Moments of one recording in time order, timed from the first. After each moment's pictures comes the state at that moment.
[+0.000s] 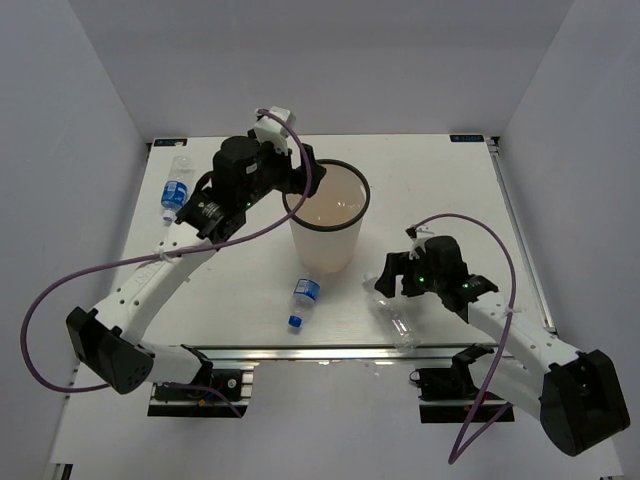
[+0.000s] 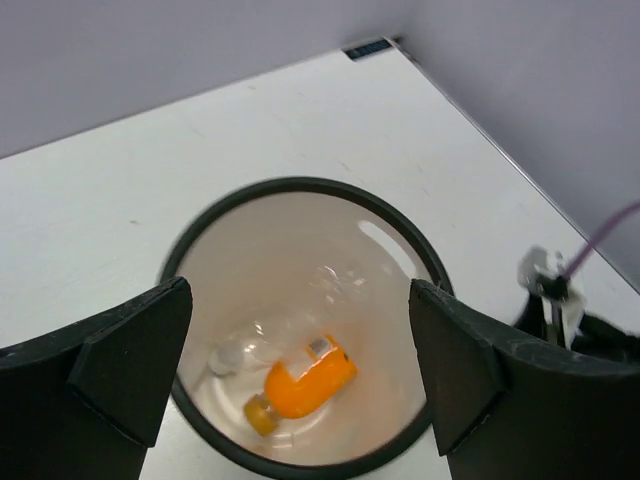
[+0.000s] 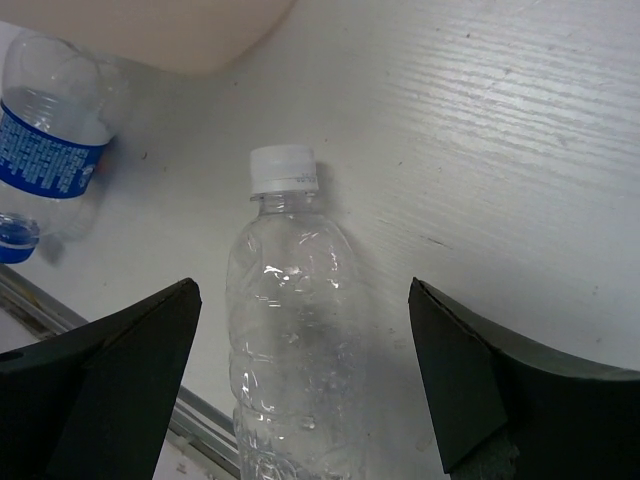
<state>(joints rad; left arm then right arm) -0.59 1.34 1.38 -0.23 0.09 -0.17 0.44 0.96 0.47 -0.23 -0.26 0.31</state>
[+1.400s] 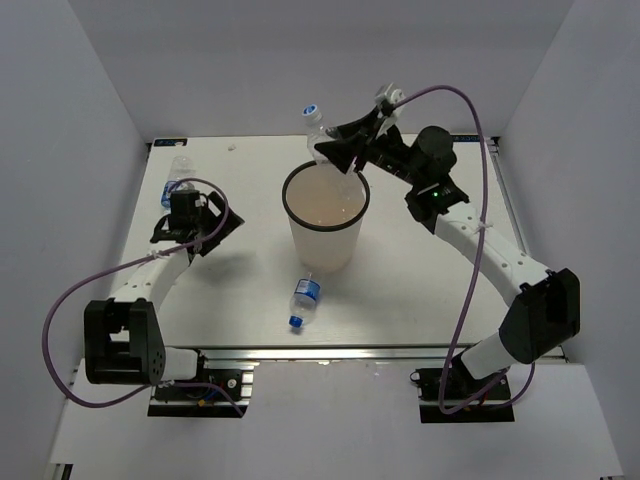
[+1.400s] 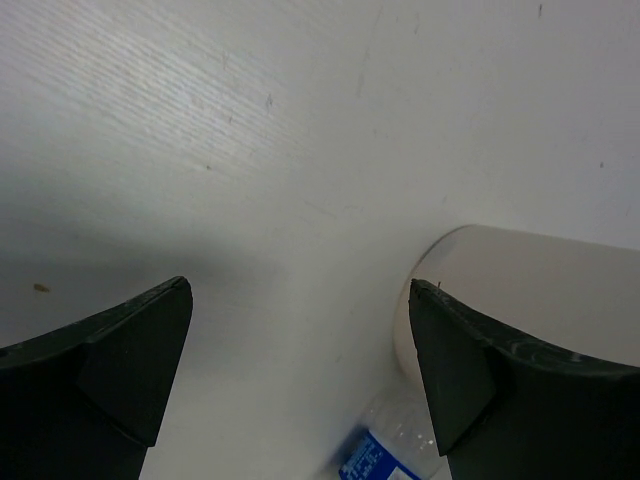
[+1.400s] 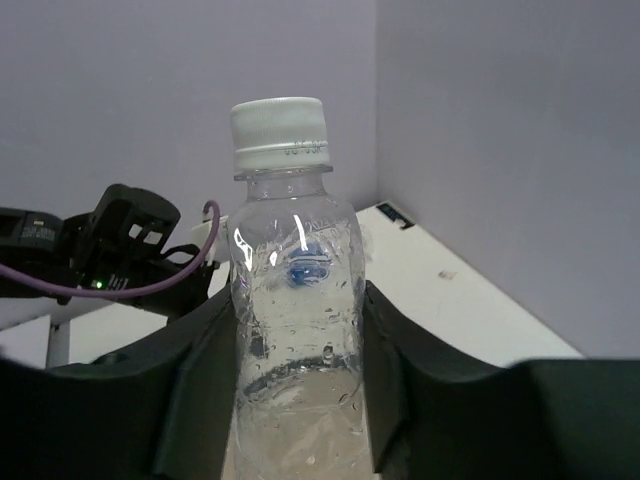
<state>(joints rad) -0.03 1.34 0.85 -0.24 0.08 -0.70 0.54 1.49 1.36 0.46 -0.57 0.24</state>
